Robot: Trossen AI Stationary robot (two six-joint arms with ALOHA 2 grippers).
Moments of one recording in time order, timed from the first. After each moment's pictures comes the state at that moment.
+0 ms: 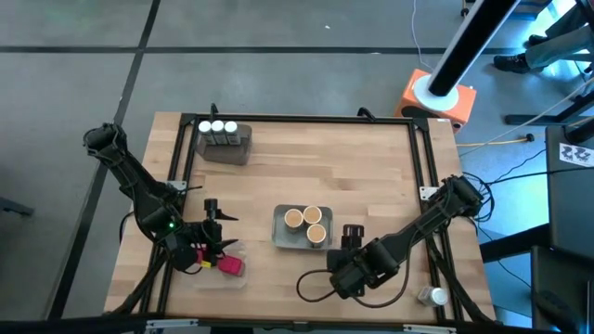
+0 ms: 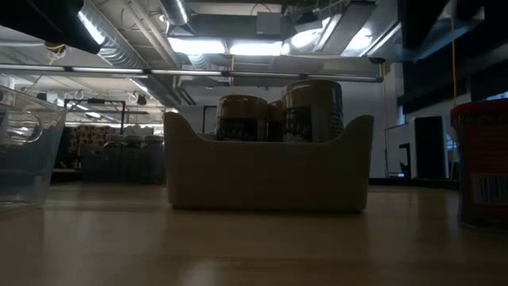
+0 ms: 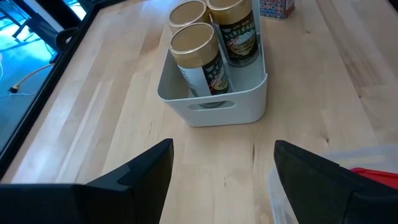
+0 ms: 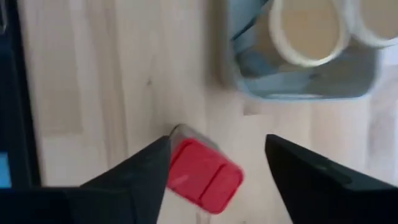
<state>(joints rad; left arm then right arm) -0.87 1.13 0.74 -0.59 -0.86 -0.51 0.63 1.91 1.73 -1.24 0.24 0.61</state>
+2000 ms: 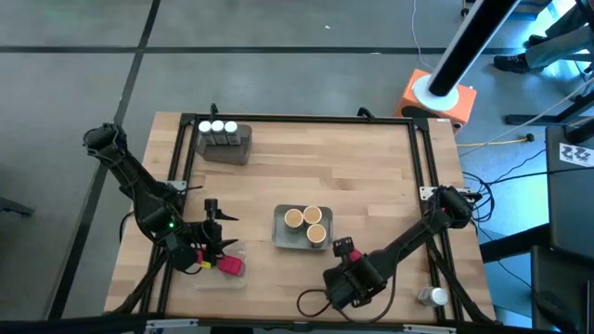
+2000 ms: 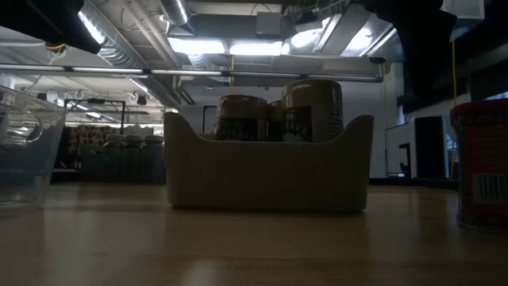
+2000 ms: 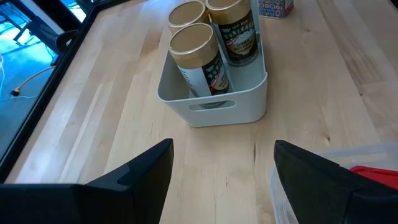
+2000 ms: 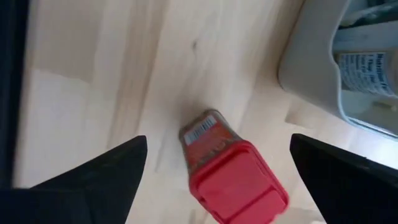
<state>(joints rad) -0.87 1.13 0.74 -0.59 -0.86 -0.50 0.66 2.03 1.73 -1.21 0.16 0.34</state>
